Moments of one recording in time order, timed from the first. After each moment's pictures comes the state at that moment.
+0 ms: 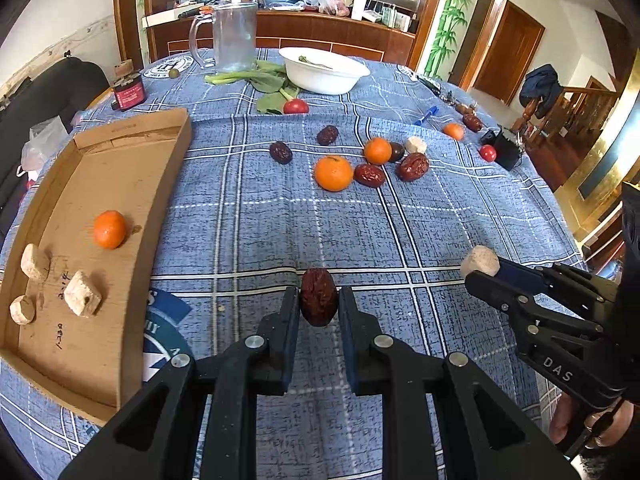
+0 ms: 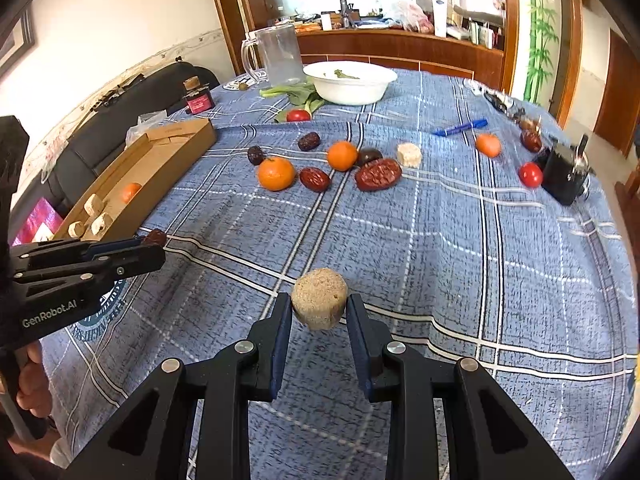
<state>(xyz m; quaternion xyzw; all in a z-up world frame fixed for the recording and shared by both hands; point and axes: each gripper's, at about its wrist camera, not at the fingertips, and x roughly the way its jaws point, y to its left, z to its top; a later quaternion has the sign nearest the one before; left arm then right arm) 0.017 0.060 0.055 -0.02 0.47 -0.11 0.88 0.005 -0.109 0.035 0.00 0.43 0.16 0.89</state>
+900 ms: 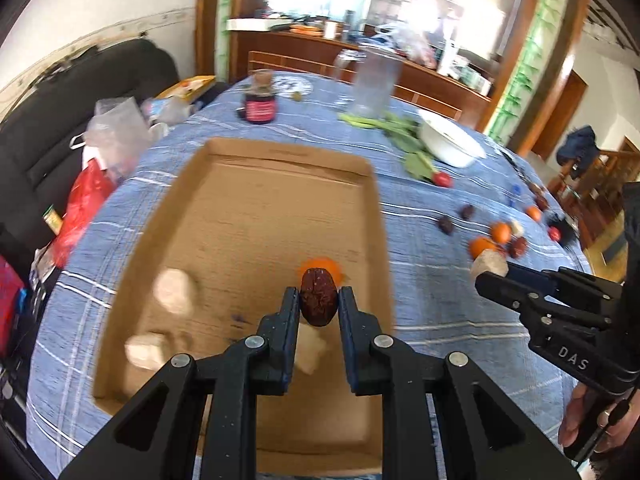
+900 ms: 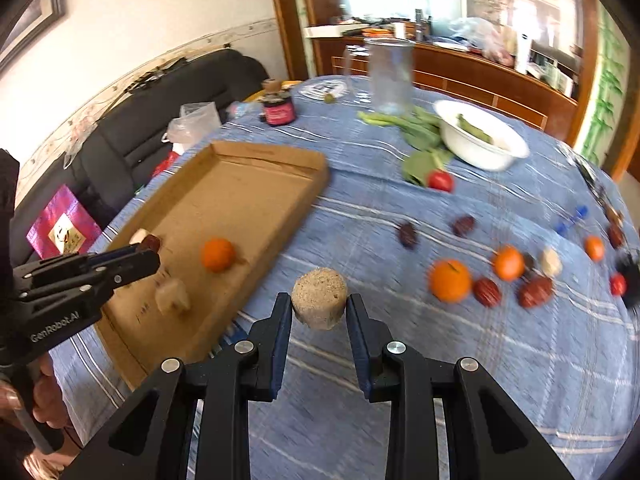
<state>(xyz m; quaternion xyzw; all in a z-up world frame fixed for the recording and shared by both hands) 0.042 0.240 0.081 -0.08 0.43 -0.02 0.90 0.069 0.059 0.071 -0.03 0.43 0.22 0.87</state>
